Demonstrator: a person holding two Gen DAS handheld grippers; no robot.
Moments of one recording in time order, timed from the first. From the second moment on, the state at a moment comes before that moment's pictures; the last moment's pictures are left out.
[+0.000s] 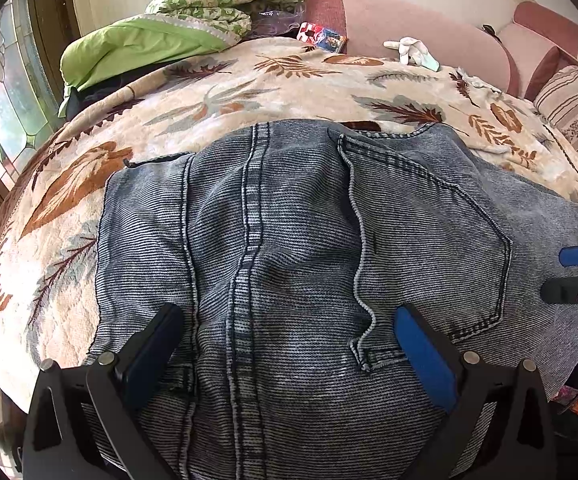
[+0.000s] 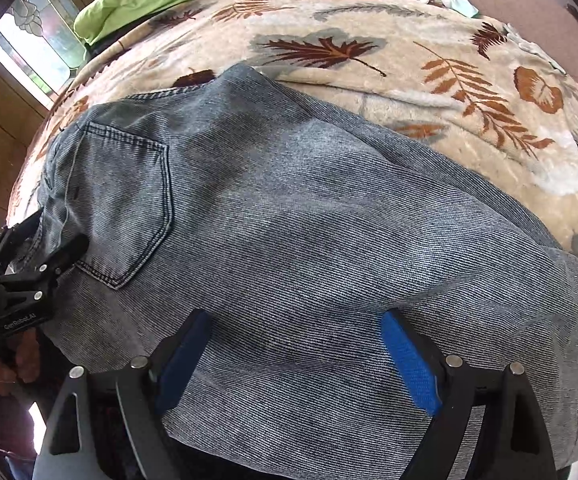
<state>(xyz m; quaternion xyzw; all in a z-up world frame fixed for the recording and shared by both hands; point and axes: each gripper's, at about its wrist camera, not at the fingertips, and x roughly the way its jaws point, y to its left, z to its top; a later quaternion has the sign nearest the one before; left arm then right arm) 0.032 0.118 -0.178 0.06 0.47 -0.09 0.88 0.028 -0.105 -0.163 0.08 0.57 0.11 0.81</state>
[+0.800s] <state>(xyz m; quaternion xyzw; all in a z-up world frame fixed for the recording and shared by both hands) 0.030 0.119 -0.177 0.06 0.46 -0.09 0.88 0.025 -0.165 -0.160 0.12 0.58 0.07 0.80</state>
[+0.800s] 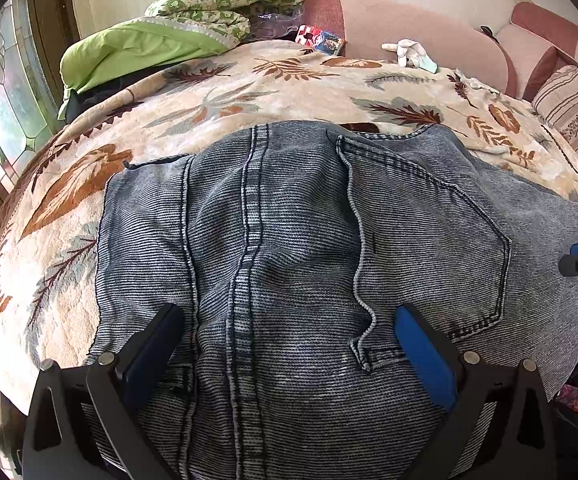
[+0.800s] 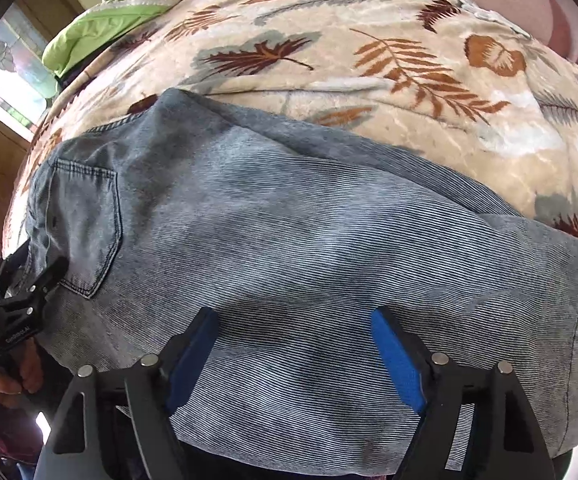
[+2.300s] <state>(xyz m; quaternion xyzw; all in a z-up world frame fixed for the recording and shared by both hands) 0.042 0.087 -0.162 0.09 0.50 -0.13 0.85 -0.015 -0.273 -0.167 0.19 0.55 -0.02 0.81</state>
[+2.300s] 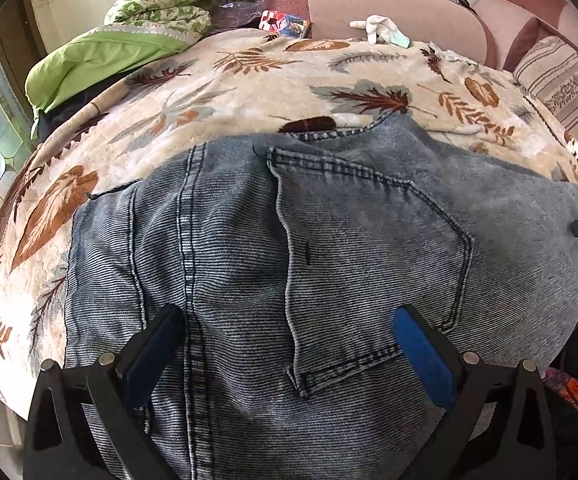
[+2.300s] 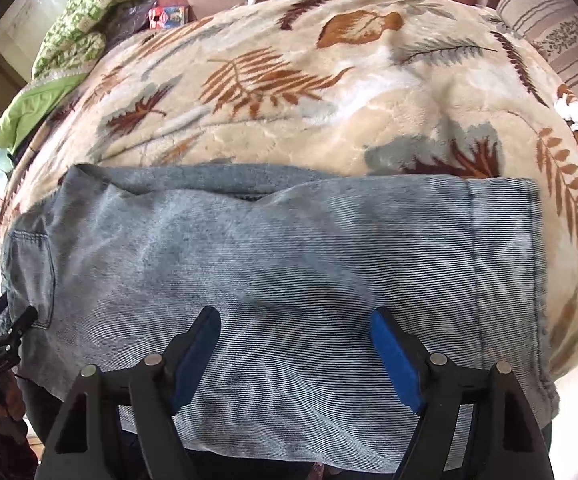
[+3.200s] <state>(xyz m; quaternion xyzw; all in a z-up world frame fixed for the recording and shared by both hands) 0.038 0.041 -0.180 0.12 0.51 -0.15 0.84 -0.032 -0.313 -0.184 0.22 0.55 -0.04 0.81</state>
